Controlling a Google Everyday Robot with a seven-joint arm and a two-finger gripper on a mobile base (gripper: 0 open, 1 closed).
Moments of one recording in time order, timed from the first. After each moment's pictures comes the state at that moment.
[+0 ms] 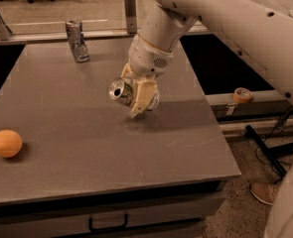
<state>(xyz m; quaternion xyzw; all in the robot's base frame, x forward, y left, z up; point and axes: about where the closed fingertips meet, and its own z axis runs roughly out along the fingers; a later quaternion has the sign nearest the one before) 0.531 0.033 0.869 -0.82 0.52 0.18 0.14</state>
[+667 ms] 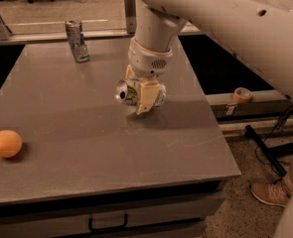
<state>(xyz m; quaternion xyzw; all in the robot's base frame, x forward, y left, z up) 0.542 0.018 0.862 -0.84 0.53 0.09 0.10</state>
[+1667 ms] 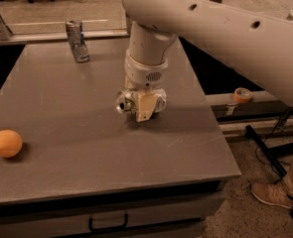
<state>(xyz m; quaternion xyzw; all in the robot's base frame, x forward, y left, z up) 0.534 0.017 0.844 -0.83 0.54 0.04 0.08</state>
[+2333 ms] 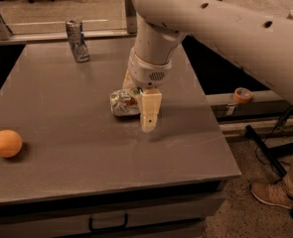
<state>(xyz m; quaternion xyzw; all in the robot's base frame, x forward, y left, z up) 0.534 0.018 0.845 -0.82 0.56 0.07 0.11</state>
